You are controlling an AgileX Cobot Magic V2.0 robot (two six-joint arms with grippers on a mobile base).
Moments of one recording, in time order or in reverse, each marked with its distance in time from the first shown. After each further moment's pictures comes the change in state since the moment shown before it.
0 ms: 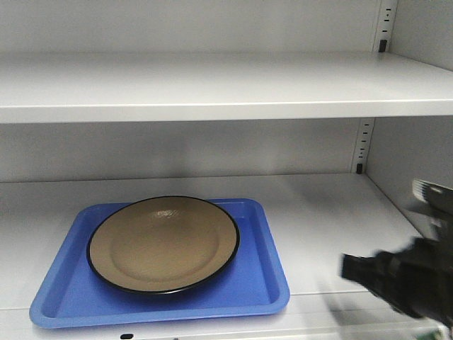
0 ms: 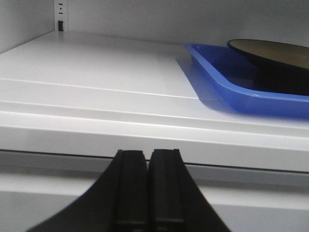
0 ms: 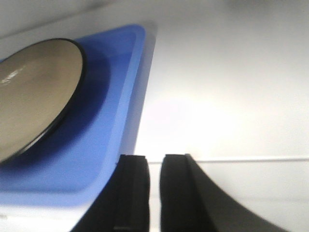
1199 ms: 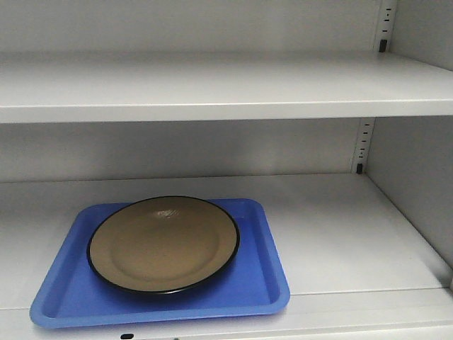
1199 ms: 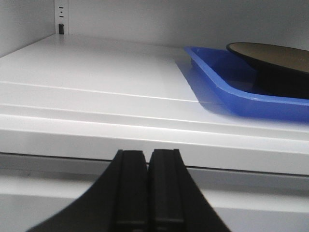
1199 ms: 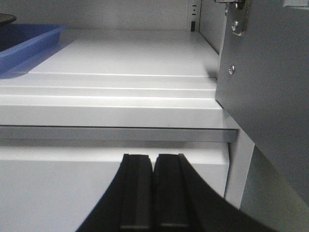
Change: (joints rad) left arm 0.000 -0.001 0.000 0.001 -0.008 -0.001; right arm -0.181 -1.069 0.804 -0.438 -0.086 0.083
